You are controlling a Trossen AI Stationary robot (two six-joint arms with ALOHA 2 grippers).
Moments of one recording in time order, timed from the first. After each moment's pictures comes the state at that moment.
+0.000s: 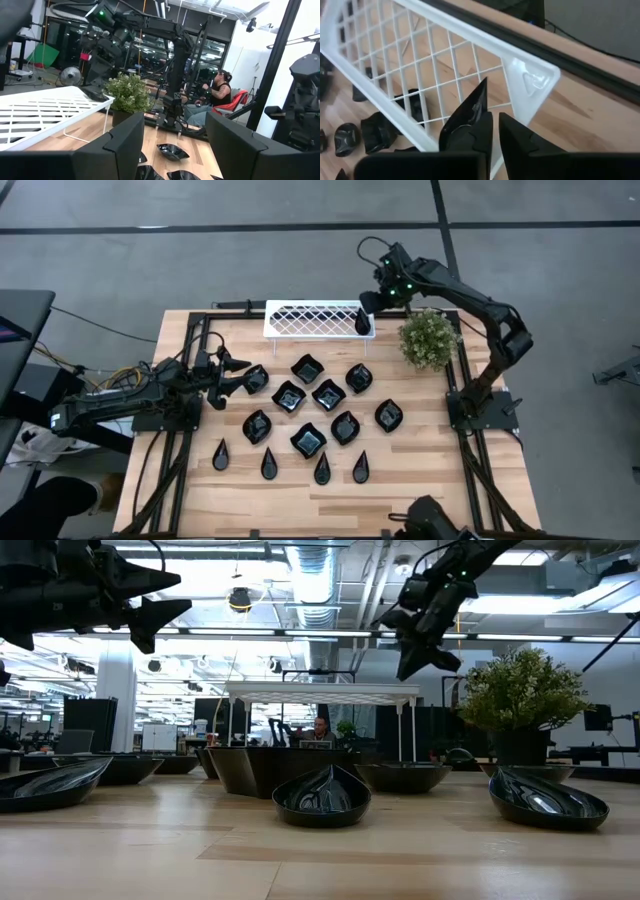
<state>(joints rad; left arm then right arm) 0.30 0.47 0.01 0.55 0.20 -0.27 -0.84 1.63 1.50 -0.88 -0.31 0.32</state>
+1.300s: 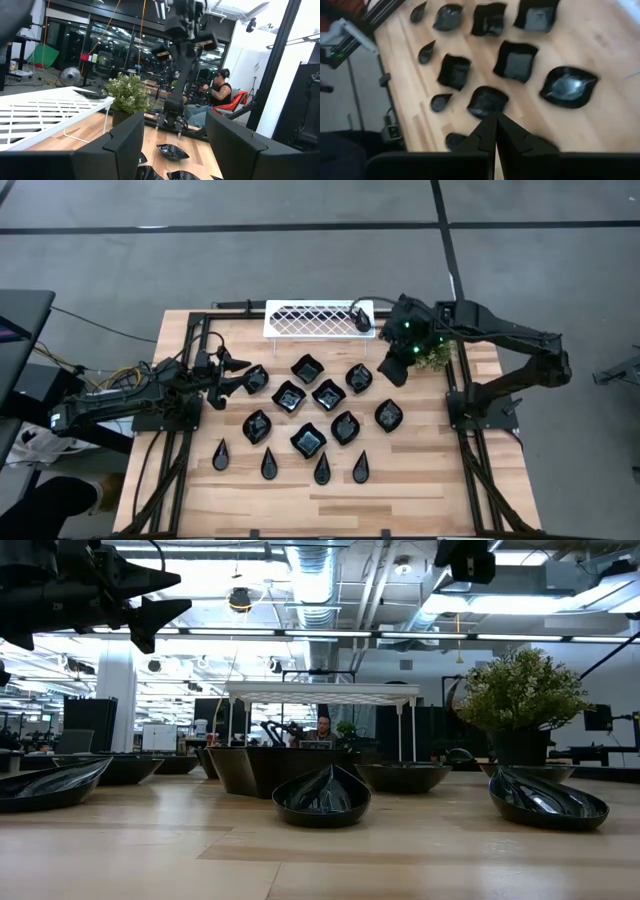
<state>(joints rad) 0.30 0.47 0.01 0.55 0.20 -0.27 -0.21 1.26 1.50 -1.17 -0.26 0.42</state>
